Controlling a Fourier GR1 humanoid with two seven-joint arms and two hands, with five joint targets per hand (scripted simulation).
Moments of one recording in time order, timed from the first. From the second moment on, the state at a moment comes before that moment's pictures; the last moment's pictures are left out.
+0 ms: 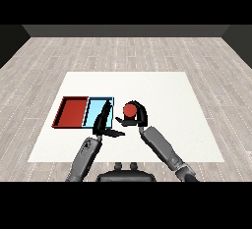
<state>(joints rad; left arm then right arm) -0.16 0.00 -0.31 -1.50 0.09 0.15 -0.24 -0.46 -0.06 0.52 -1.29 -0.32 -0.56 -0.34</state>
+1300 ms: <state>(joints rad) -0.27 0.00 -0.44 -1.22 0.27 0.21 -0.36 -0.47 0.00 0.53 -1.30 -0.30 -0.54 -0.31</state>
